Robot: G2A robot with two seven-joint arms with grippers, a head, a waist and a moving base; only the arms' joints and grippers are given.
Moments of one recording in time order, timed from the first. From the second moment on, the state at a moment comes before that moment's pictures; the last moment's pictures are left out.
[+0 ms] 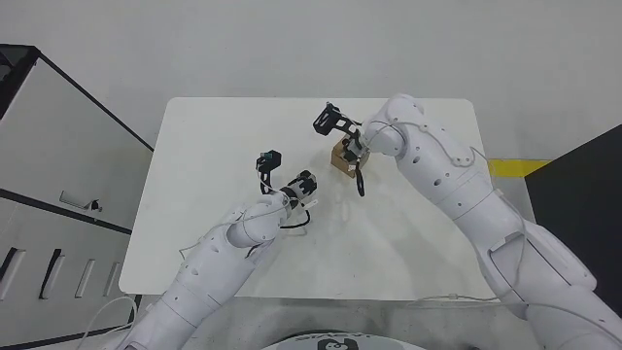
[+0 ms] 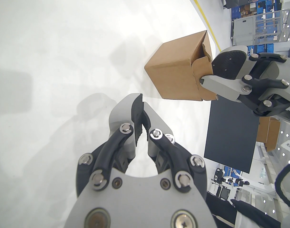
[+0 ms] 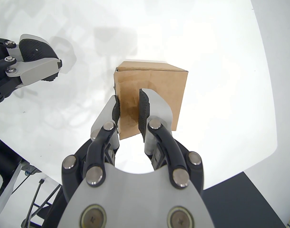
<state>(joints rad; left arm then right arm) 1.31 -1.26 -0.92 -1.48 0.28 0.31 -0.28 -0.68 -1.32 0.73 -1.18 -0.95 -0.31 1.23</state>
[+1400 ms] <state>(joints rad) 1.31 -1.26 -0.92 -1.48 0.28 0.31 -0.28 -0.70 -1.32 0.81 -1.17 -0.85 -0.25 1.23</state>
